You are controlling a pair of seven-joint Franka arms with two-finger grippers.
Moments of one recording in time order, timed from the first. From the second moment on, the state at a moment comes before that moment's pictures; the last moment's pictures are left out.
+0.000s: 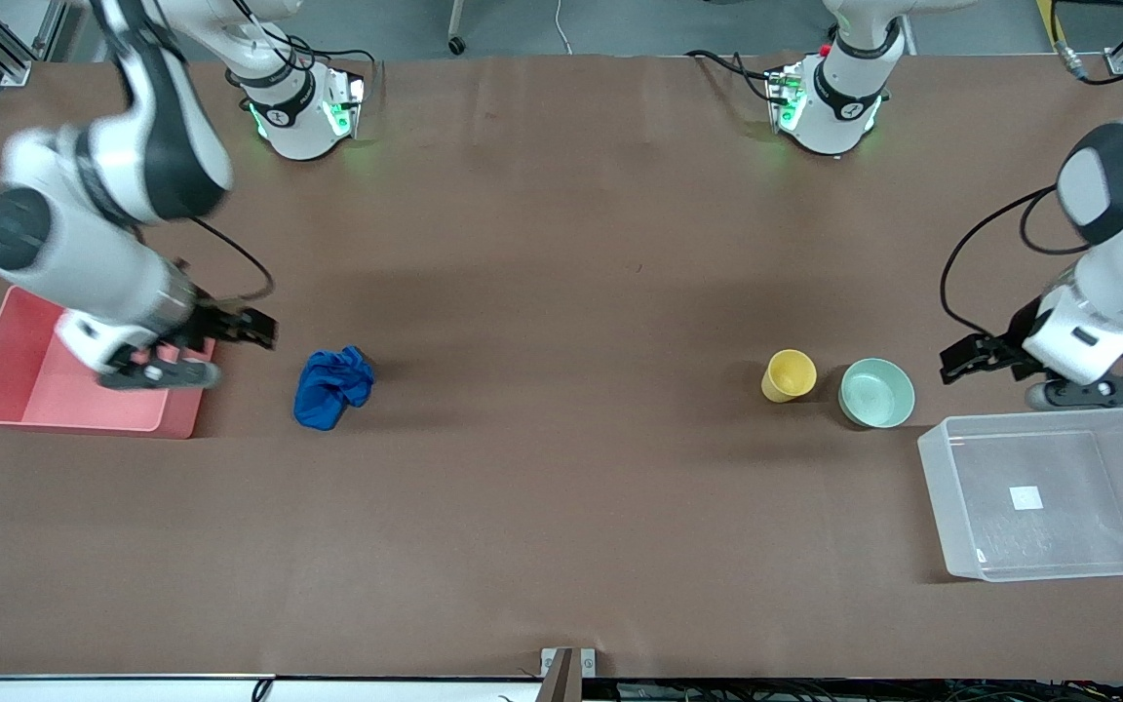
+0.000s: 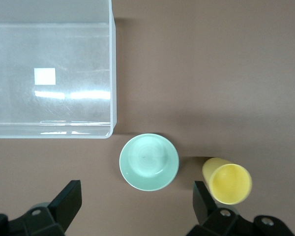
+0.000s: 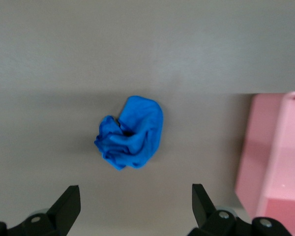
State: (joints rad) left arm 0.06 0.16 -0.05 -1.91 -0.01 2.16 -0.01; right arm 0.08 0.18 0.10 -1.98 -0.01 2.11 0.13
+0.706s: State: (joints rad) left arm 0.09 0.37 -0.05 -2.10 -0.01 2.57 0.02; right arm 0.12 0.41 0.09 -2.15 -0.11 2.54 0.14
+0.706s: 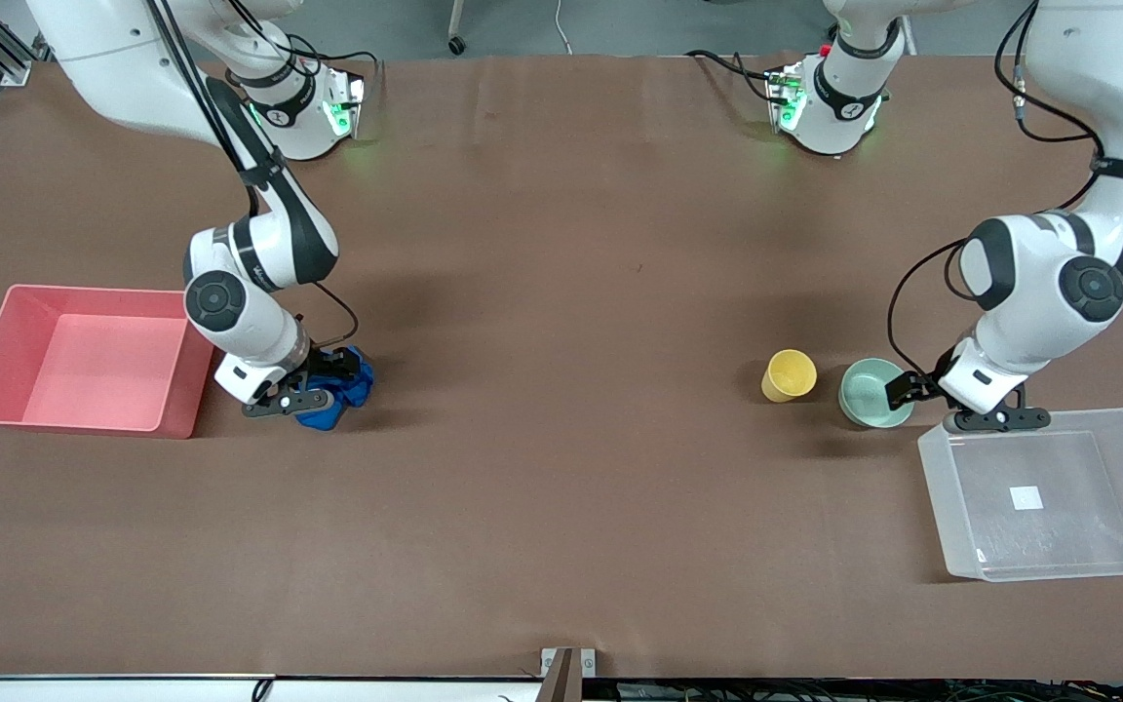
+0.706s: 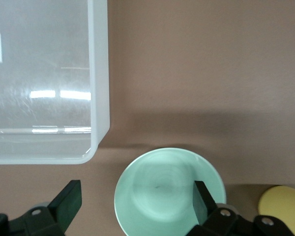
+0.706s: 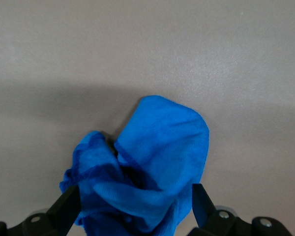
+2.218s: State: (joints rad) left arm 0.10 0.33 -0.05 -2.12 -0.01 2.60 0.07; right arm 0.11 0.30 0.08 -1.78 -0.09 1.89 0.24
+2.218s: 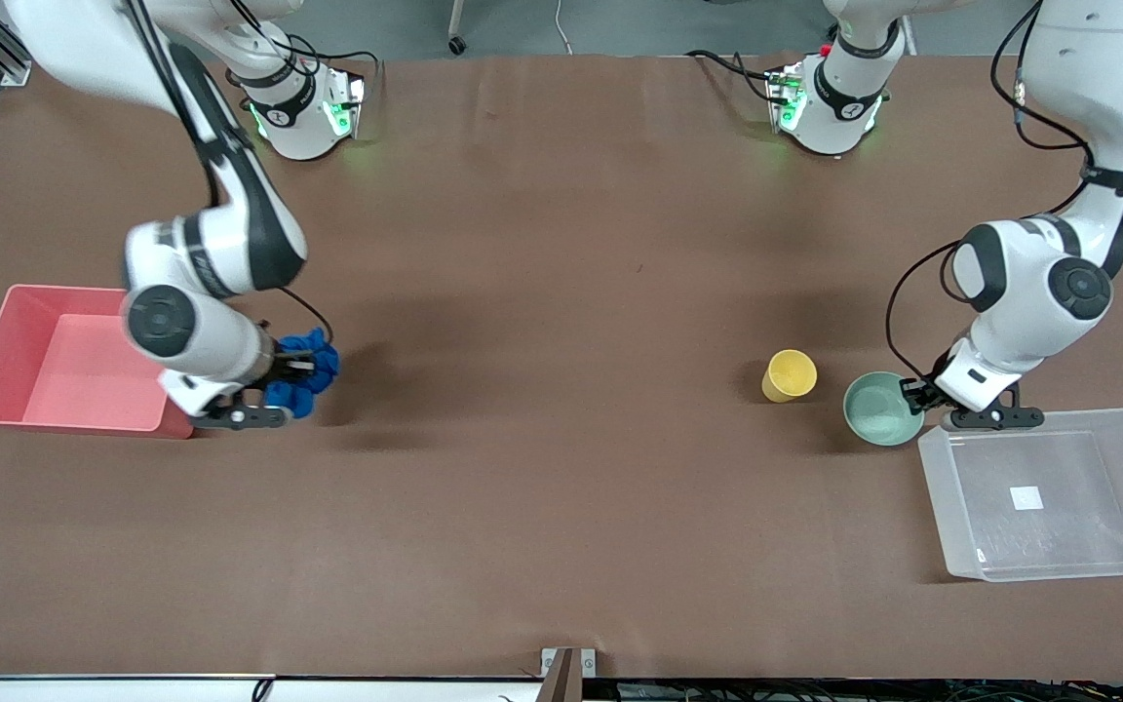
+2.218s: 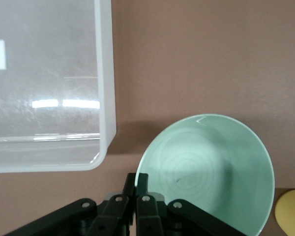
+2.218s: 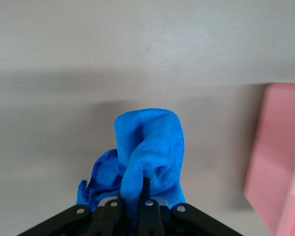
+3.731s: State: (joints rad) left arm 0.30 0.80 -0.05 -1.37 -0.01 2.31 0.38; right arm -0.13 0.42 -0.27 -2.00 -0.03 2.36 -0.55
